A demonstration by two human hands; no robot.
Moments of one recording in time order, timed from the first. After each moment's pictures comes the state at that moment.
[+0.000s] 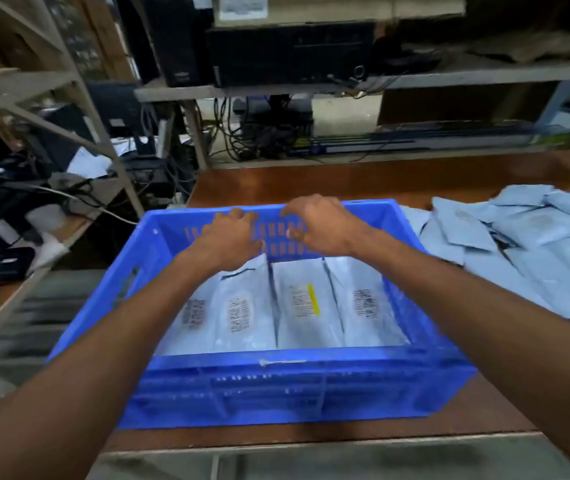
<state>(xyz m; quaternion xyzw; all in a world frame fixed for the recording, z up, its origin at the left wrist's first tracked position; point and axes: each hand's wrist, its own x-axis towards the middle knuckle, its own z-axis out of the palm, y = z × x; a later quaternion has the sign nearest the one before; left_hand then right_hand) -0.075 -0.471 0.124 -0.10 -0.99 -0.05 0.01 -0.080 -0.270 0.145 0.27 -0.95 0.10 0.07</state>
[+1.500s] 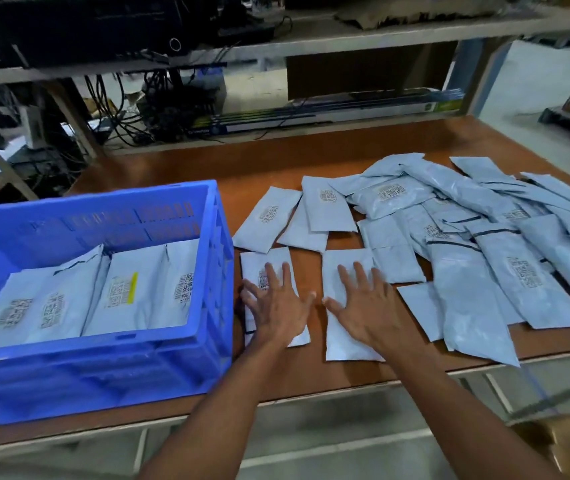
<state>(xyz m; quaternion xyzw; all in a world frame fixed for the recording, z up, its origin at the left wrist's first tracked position) 0.016 -0.060 -0.039 0.03 -0.99 -0.12 -0.06 0.046 0.104 -0.041 -0.05 -0.99 0.10 -0.05</state>
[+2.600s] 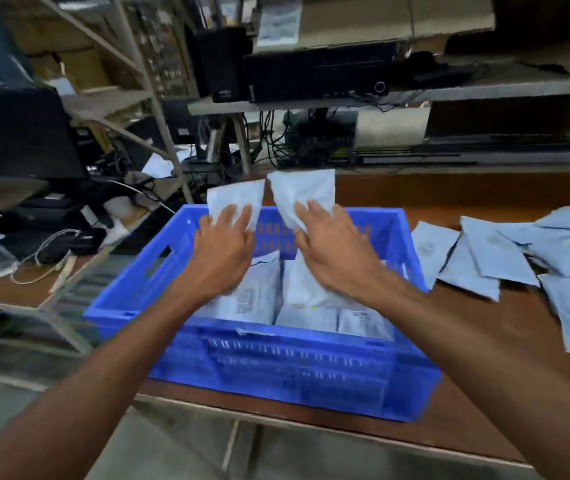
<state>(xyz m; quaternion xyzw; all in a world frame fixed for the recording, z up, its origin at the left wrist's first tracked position) 0.014 -0.451 0.133 -0.01 -0.99 0.01 0.13 0.009 -0.241 0.155 0.25 -0.94 0.18 0.11</state>
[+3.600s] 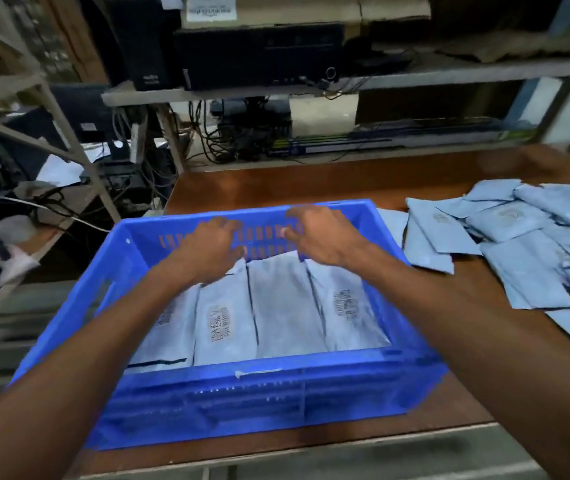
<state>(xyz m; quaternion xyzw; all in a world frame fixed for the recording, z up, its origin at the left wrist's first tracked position) -0.079 -0.471 0.115 -0.13 -0.99 -0.09 0.00 -0.072 -0.242 0.128 0.16 -0.98 0.14 0.06</state>
